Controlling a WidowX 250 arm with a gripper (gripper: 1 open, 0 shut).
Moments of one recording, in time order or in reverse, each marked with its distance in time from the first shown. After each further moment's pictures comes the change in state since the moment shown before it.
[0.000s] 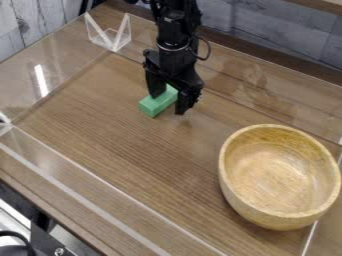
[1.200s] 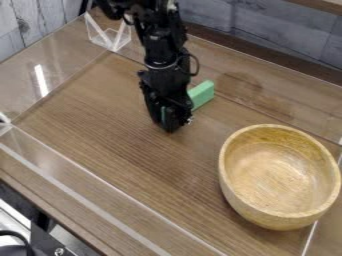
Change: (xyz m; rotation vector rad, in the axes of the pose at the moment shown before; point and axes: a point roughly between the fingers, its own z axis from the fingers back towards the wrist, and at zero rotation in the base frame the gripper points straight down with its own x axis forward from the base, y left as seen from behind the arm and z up) arm -0.026 -0.018 -0.005 -0.094 0.026 -0.108
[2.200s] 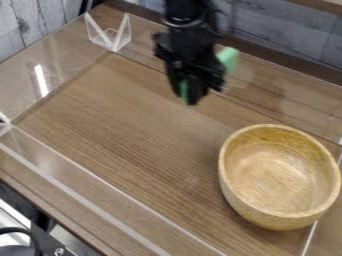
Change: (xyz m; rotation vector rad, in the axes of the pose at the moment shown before) arm 0.010 -0.055 0.081 0.030 -0.110 0.014
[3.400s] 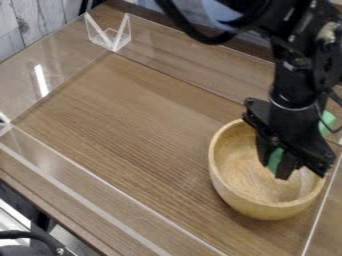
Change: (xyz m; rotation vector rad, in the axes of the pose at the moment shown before) arm -0.002 -0.120 -0.034 -0.068 0.026 -0.125
